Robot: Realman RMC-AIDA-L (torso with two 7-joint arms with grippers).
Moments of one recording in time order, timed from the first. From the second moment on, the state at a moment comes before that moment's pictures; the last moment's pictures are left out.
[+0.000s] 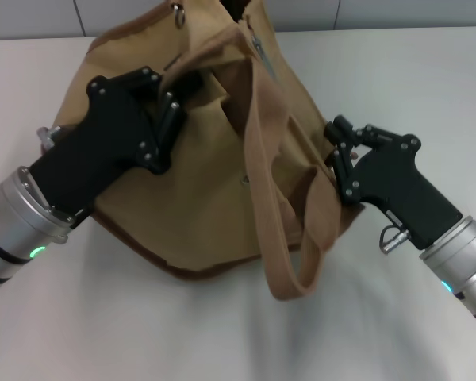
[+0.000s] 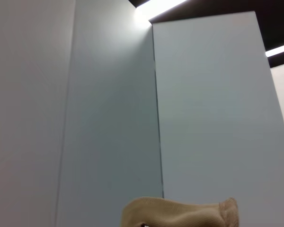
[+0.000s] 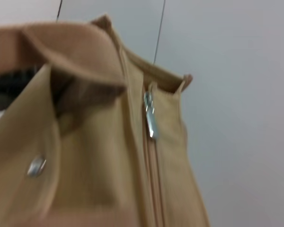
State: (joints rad) left arm -0.55 -2.08 0.58 0.00 1.49 1.83 -0.48; right arm 0.39 2.09 0.21 0.29 -2.15 -1.42 -0.05
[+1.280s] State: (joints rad) left arm -0.63 -2.08 0.73 -0.08 1.50 1.71 -0.45; right arm 0.46 2.09 0.26 0.32 -2.24 -1.38 -0.17
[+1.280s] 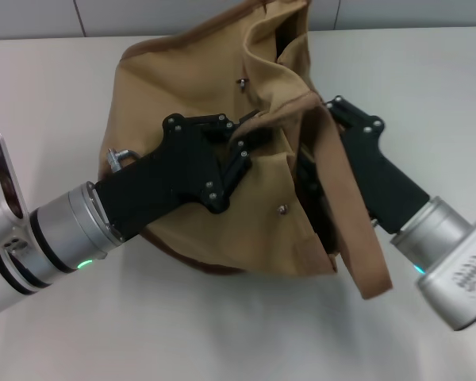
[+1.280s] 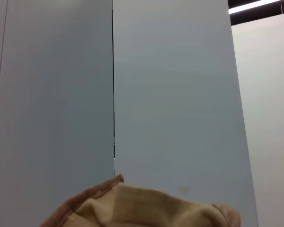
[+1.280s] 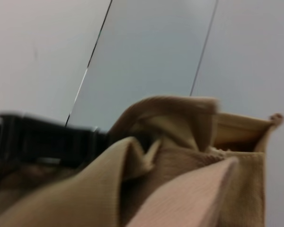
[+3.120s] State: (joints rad) left arm -0.63 -2.08 0.73 -0.10 1.52 1.66 -0.43; right arm 0.42 2.09 0.37 0.41 -2.24 -1.44 -0.19
